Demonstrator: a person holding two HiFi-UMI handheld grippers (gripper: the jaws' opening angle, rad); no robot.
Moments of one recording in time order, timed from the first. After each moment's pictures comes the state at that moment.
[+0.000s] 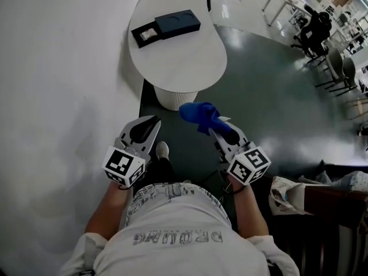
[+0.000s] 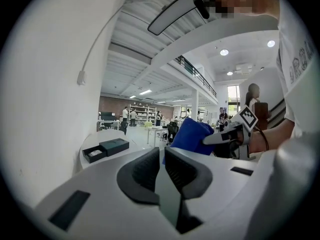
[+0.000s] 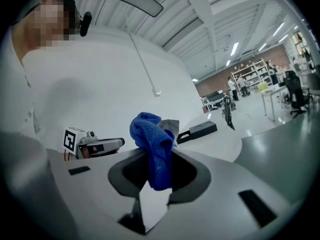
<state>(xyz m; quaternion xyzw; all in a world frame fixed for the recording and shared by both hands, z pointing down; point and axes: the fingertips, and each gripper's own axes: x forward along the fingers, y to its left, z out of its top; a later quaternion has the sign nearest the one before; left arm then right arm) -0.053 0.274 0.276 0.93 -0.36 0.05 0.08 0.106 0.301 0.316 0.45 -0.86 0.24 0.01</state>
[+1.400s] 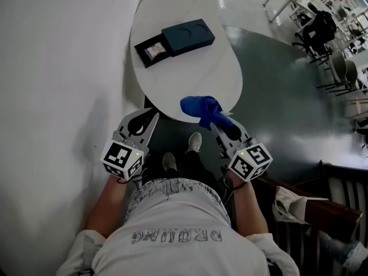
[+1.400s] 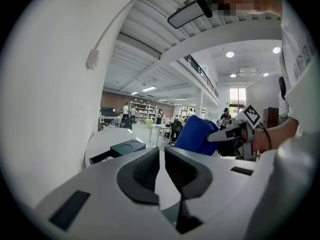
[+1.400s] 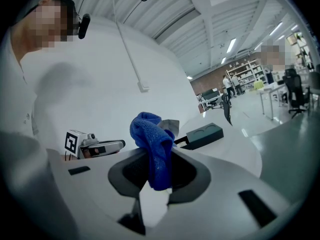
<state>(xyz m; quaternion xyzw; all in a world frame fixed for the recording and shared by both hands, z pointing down) -0.119 0.065 0.293 0.93 -0.35 0.06 0.11 0.047 0.108 0.321 0.48 -0.84 0.25 0.02</state>
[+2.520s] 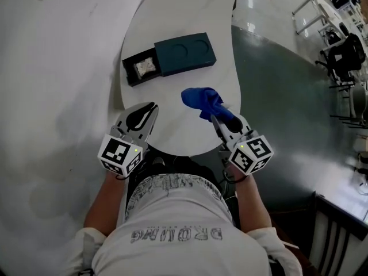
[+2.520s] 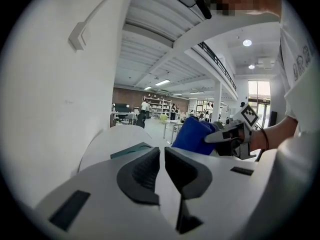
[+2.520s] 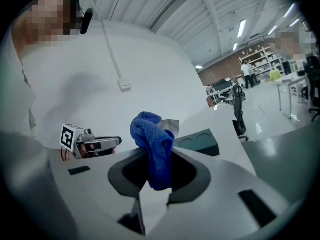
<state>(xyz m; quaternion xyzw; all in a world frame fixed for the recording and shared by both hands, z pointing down) -0.019 -0.098 0.317 0.89 -0.43 0.09 0.12 0.151 -0.090 0.359 0.40 -0.87 0.27 0.05</state>
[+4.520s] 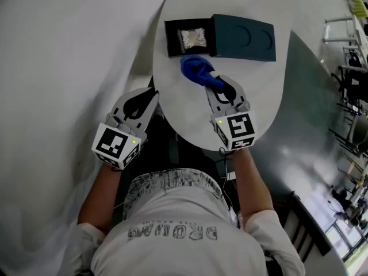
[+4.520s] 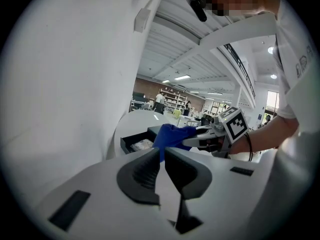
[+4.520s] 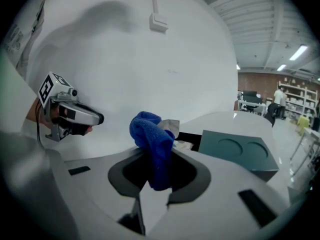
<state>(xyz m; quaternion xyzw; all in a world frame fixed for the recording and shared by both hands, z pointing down) -0.174 -0.099 0.400 0.84 -0.49 0.09 0.21 -0.053 -0.160 0.450 0.32 -0.91 0.11 0.25</state>
